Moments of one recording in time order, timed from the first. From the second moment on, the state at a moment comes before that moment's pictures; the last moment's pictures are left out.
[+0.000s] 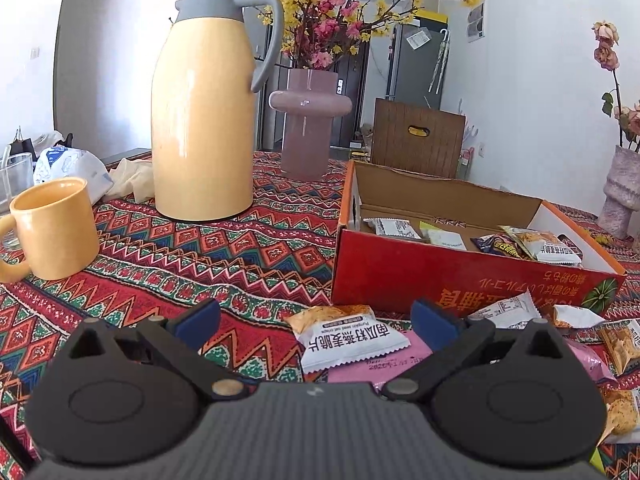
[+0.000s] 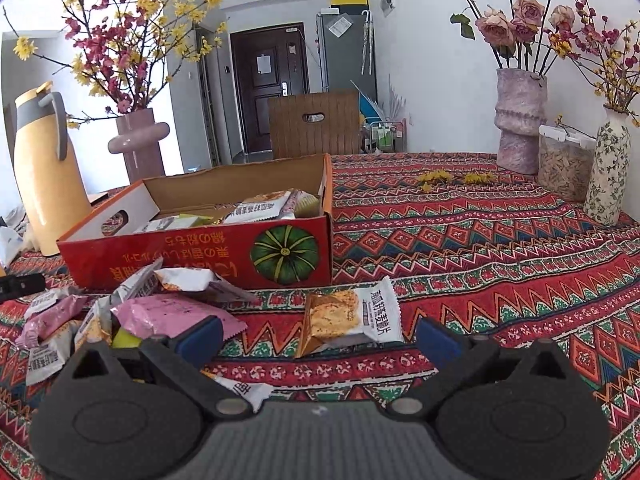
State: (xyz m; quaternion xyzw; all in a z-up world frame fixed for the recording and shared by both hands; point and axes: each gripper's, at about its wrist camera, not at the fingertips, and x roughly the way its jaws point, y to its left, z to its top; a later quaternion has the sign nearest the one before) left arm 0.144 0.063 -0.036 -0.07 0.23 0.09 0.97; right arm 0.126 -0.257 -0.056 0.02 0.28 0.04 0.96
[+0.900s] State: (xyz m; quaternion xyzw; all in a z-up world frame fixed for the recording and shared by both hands) left arm 0.144 0.067 -0.038 -0.08 0.24 0.09 0.96; right arm 0.200 -0.255 -0.080 -0.02 0.34 0.00 0.94
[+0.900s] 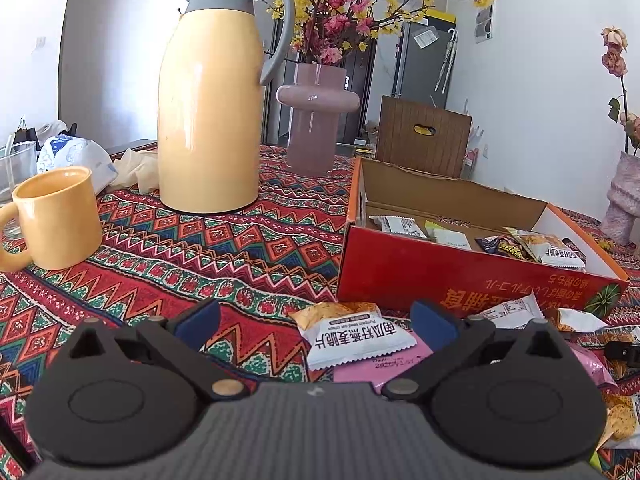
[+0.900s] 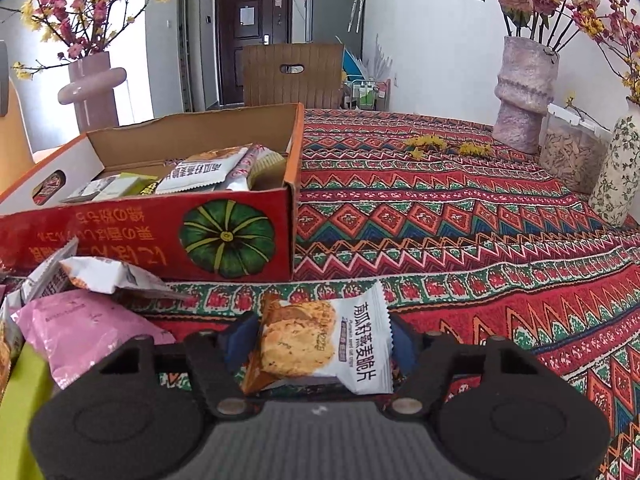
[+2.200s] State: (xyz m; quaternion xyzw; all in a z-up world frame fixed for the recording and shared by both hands) left arm 0.173 0.064 -0.025 -0.06 0.32 0.08 0.94; right arm 0.143 -0.253 -0.069 0.03 0.23 0.05 0.97
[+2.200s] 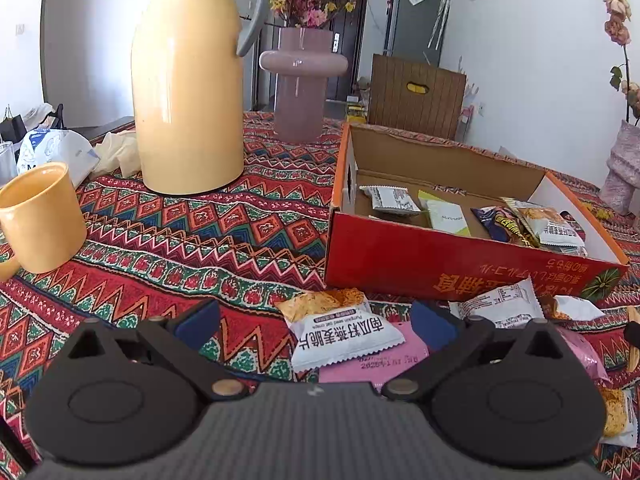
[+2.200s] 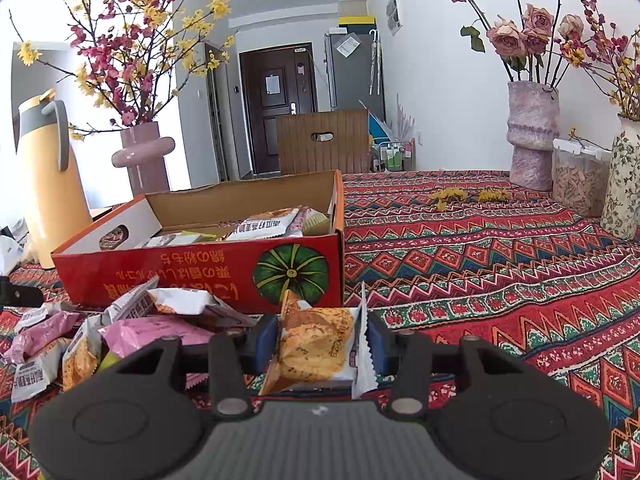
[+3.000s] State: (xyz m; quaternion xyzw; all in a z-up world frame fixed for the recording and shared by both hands) left arm 0.221 0.068 -0.030 -0.08 0.42 0.08 0.90; right arm 0.144 -0.257 -0.069 0.04 0.23 0.06 0.97
